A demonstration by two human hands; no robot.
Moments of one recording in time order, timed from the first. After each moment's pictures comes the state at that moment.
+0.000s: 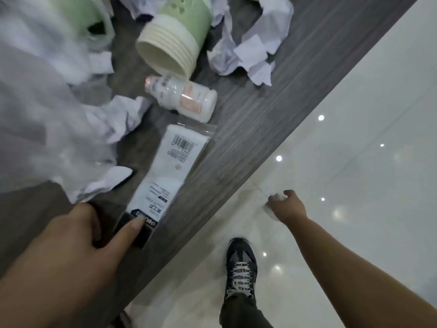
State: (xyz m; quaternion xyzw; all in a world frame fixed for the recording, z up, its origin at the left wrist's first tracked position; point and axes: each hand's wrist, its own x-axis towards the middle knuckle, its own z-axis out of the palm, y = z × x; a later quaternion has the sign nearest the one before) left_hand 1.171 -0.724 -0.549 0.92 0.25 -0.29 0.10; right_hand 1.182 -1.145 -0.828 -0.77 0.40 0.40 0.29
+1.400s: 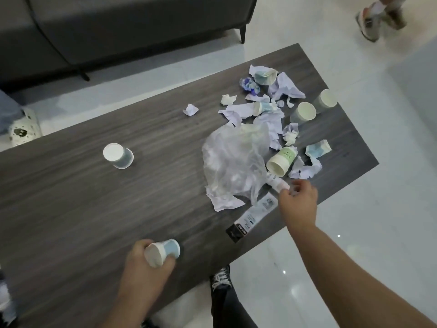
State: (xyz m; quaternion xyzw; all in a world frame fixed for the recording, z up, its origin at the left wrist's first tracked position) left_hand 1.054 -0.624 -0.449 0.74 0.50 -0.16 0.42; right_hand 1.295 -0.902 -0.438 -0.92 0.23 0.10 0.30
